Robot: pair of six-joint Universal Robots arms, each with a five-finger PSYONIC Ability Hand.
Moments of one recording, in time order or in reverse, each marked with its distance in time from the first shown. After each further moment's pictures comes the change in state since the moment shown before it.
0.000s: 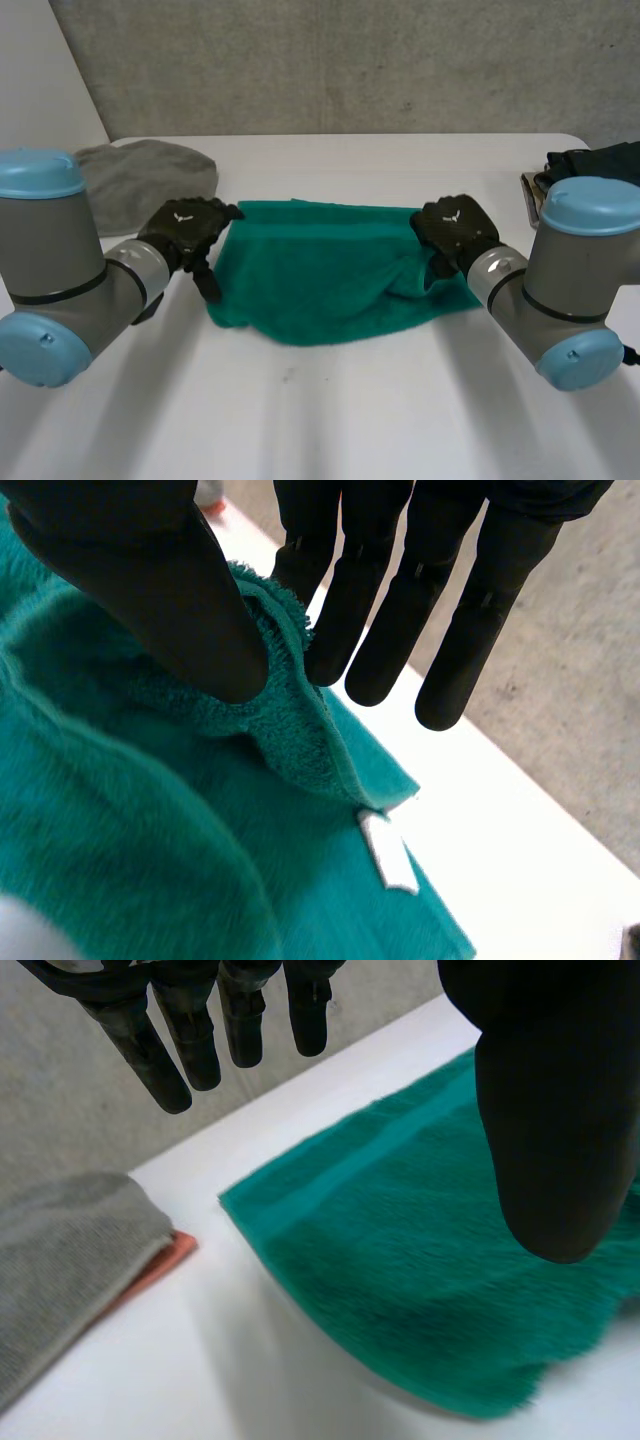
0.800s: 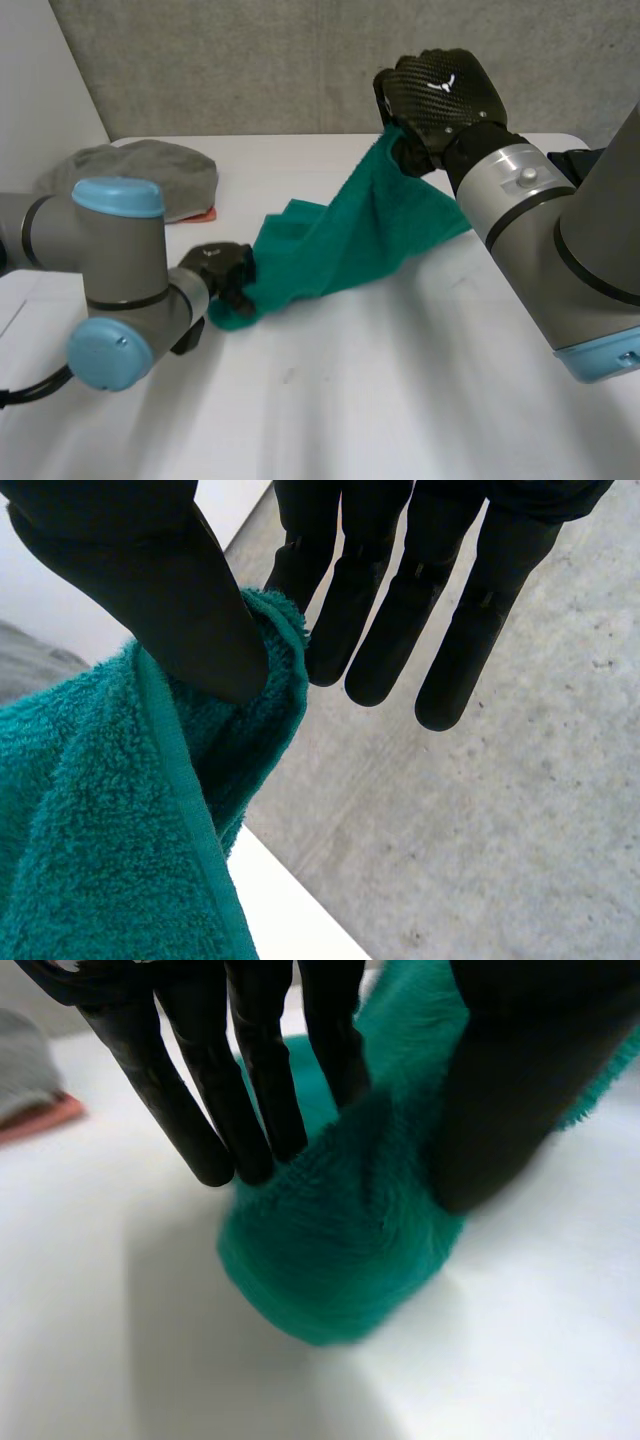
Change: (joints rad) left arm -0.108 -0.207 0.154 -0.081 -0.149 -0.244; right arm 0.185 -0.325 -0.109 0.072 0.107 0.131; left_hand 0.689 0.615 0.608 0.609 0.573; right_hand 0.000 0.000 0.000 0.002 0.000
